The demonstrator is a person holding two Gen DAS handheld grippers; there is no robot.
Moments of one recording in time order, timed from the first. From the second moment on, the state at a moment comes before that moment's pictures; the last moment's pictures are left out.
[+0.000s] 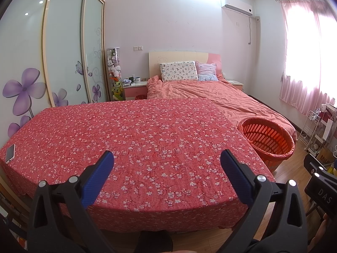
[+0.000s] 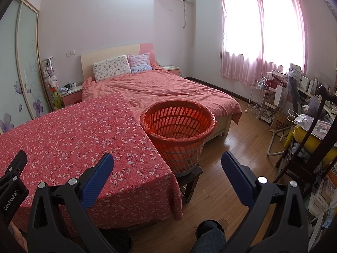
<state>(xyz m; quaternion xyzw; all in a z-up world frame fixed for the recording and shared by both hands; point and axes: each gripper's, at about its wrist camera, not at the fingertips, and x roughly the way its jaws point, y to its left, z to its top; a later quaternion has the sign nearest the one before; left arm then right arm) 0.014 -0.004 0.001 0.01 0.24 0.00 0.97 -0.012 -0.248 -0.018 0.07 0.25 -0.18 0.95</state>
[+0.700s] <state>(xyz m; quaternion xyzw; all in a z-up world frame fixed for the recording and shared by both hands) 0.013 -0.002 -0.003 0.01 0.24 0.00 0.97 -0.013 -0.248 -0.022 0.07 0.25 -0.18 0.95</state>
